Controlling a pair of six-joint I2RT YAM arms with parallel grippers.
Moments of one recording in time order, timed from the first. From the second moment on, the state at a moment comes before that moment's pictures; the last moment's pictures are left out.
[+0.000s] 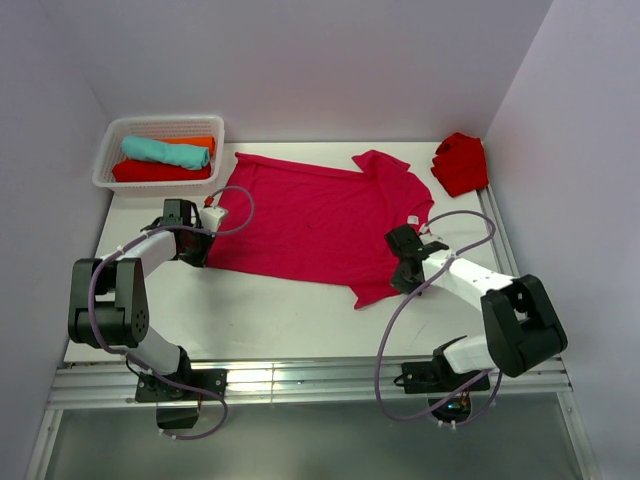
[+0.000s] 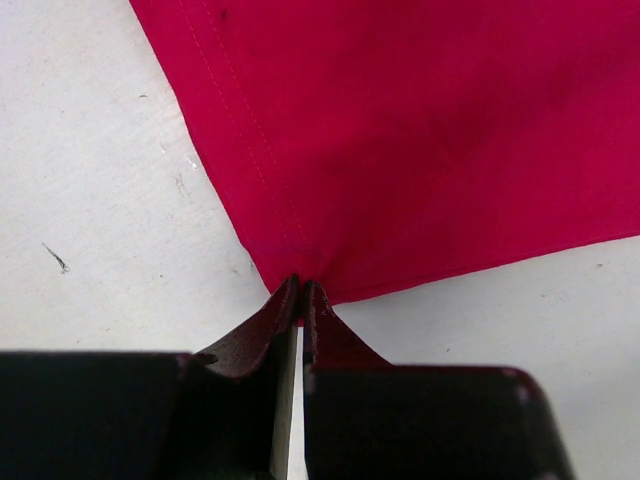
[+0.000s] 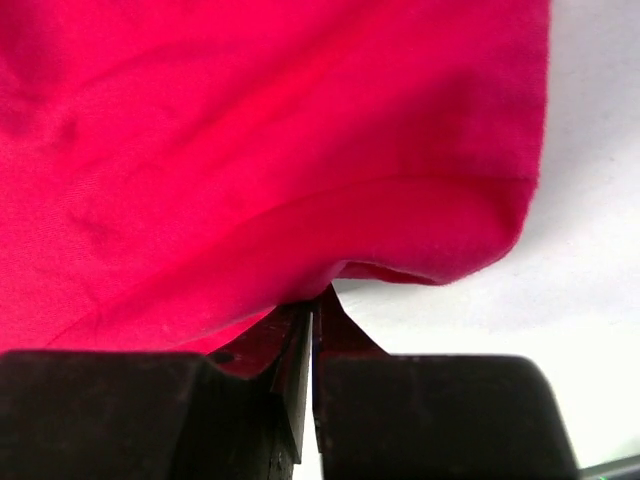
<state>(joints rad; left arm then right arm) -0.01 1.57 0.84 -0.36 0.16 0.45 0.39 1.37 0.66 -0.60 0.30 0.88</state>
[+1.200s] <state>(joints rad) -0.01 1.57 0.84 -0.36 0.16 0.48 0.32 1.24 0.85 -0.82 0.38 0.77</state>
